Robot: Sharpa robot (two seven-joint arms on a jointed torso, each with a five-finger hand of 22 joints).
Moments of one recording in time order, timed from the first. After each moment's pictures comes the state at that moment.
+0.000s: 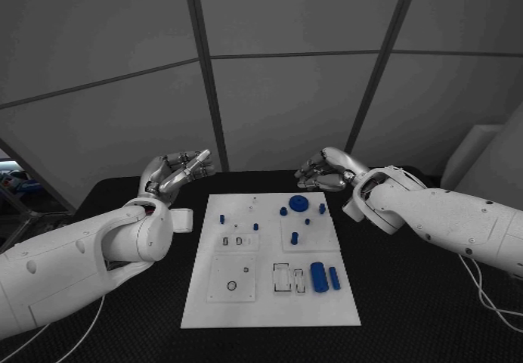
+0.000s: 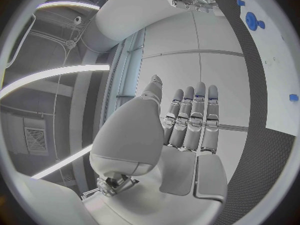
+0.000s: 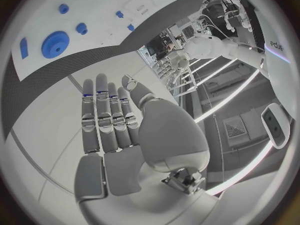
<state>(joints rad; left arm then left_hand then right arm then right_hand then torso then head) 1.09 -0.86 0.10 1.51 0.01 -0.51 0.54 1.42 -0.05 0.00 0.14 0.07 0.97 0.20 0.13 0.07 1.06 0.15 0.13 0.07 1.06 0.12 0.19 0.10 0.20 0.79 0.24 0.35 0.17 1.23 -0.73 0.01 1.30 -1.08 -0.37 0.18 1.30 0.01 0.21 -0.28 0.24 1.05 0.17 0.12 0.07 1.20 0.11 0.10 0.07 1.31 0.05 0.27 0.16 0.16 0.95 0.16 0.46 0.22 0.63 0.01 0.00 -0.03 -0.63</state>
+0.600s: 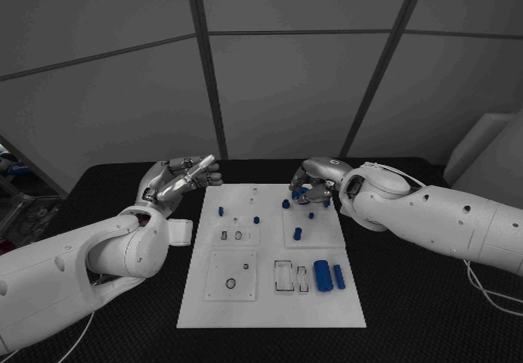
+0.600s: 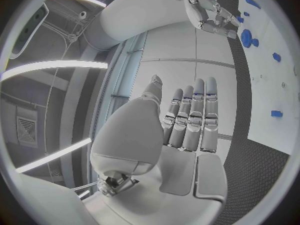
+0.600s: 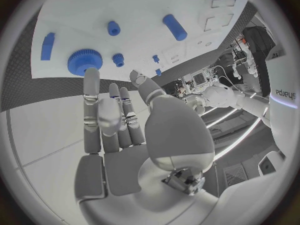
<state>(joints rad) 1.09 -0.92 0.10 1.66 -0.01 -0.48 0.53 1.41 -0.03 -0.02 0.11 0.07 1.01 0.19 0.08 0.07 1.11 0.14 0.07 0.07 1.15 0.10 0.17 0.12 0.21 0.92 0.21 0.47 0.23 1.25 -0.69 0.01 1.32 -1.55 -0.24 -0.04 1.23 -0.08 0.23 -0.23 0.30 1.06 0.14 0.07 0.07 1.14 0.08 0.08 0.09 1.46 -0.01 1.21 1.08 0.16 1.15 0.10 0.92 0.52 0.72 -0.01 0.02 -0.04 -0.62</state>
